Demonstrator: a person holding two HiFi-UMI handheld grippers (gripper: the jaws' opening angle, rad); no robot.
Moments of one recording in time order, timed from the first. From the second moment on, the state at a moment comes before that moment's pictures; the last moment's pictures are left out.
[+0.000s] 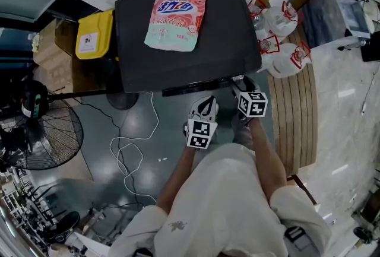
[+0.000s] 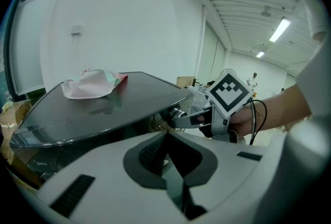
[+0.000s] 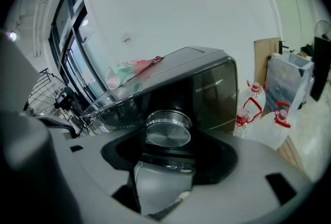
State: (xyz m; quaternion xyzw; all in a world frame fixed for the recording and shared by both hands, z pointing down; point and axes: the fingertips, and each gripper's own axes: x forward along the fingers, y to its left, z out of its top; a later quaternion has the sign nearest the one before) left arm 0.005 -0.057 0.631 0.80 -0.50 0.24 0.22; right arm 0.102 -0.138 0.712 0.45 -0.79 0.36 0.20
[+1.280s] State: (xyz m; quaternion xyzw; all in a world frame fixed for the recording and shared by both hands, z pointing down) left arm 0.006 -0.053 0.631 0.80 -0.50 0.24 0.22; right arm 0.103 -0.139 0.712 0.42 -0.75 0.51 0.04
